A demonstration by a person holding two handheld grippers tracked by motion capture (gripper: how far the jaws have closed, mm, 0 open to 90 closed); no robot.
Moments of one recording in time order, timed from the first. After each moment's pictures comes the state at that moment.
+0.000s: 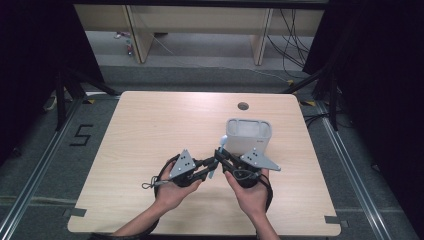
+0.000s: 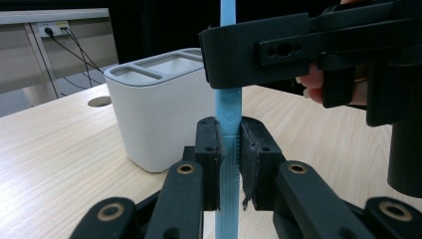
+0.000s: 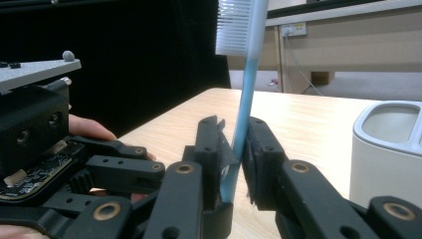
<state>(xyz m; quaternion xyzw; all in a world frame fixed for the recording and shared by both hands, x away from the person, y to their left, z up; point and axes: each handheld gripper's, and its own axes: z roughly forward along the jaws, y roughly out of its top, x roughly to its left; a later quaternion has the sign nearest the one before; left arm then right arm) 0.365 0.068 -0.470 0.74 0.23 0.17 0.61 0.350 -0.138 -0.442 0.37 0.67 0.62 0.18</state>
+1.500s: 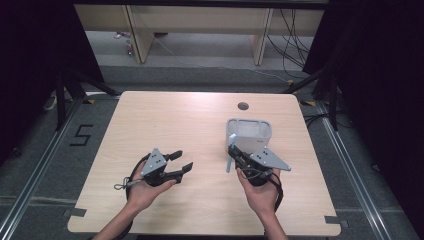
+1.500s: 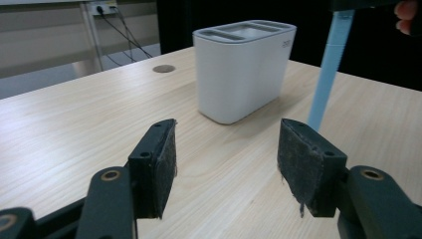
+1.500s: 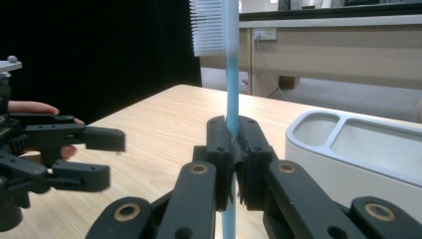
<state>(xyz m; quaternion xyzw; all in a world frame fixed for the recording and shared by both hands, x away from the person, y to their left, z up) 0.369 0.146 -0.481 0.73 0.30 0.21 0.58 0.350 -0.163 -0.432 0.38 0.67 0.58 0.25</state>
